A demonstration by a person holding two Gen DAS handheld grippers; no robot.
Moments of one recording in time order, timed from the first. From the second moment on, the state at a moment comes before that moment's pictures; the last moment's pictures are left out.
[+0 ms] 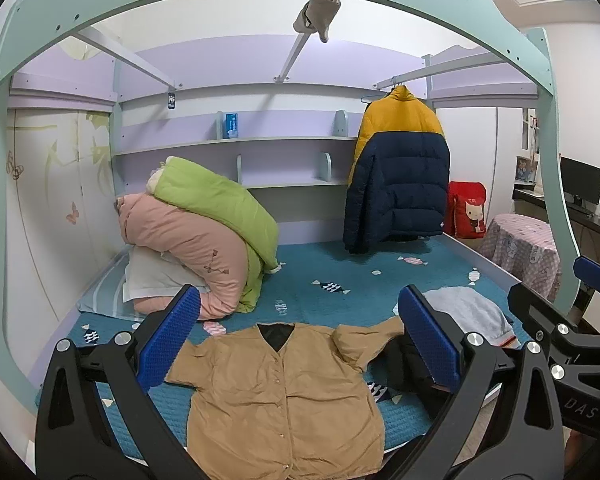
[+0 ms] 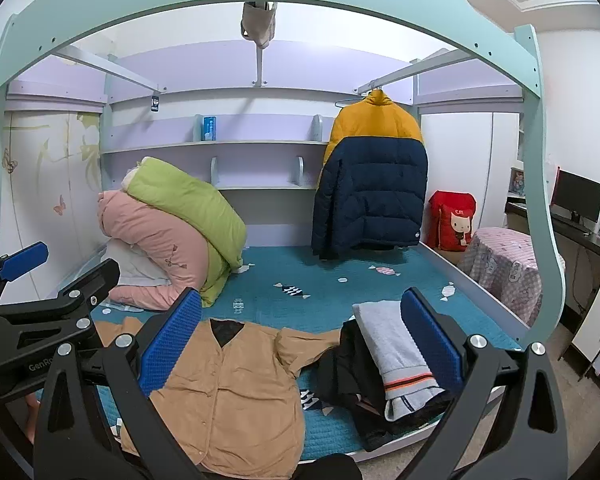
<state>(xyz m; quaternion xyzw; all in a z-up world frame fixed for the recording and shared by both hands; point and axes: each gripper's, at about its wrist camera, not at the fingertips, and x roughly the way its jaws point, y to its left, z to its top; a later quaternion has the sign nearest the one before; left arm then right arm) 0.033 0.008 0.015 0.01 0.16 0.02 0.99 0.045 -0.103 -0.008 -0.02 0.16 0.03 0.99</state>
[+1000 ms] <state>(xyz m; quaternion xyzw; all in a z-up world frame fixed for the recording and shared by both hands) 0.074 0.015 0.018 0.00 0.17 0.01 0.98 0.082 -0.103 -0.007 -0.01 0.17 0.03 0.98</state>
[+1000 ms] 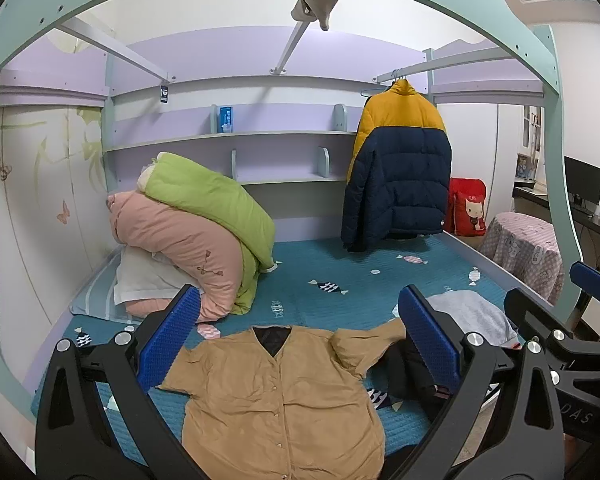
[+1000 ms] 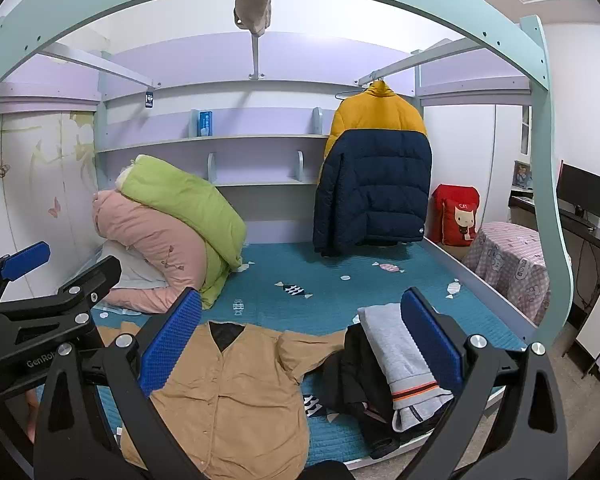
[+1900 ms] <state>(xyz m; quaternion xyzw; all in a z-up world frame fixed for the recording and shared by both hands) 0.087 0.016 0.016 0.01 0.18 0.01 0.98 0.097 -0.103 -0.009 -0.01 0.19 0.03 0.98</state>
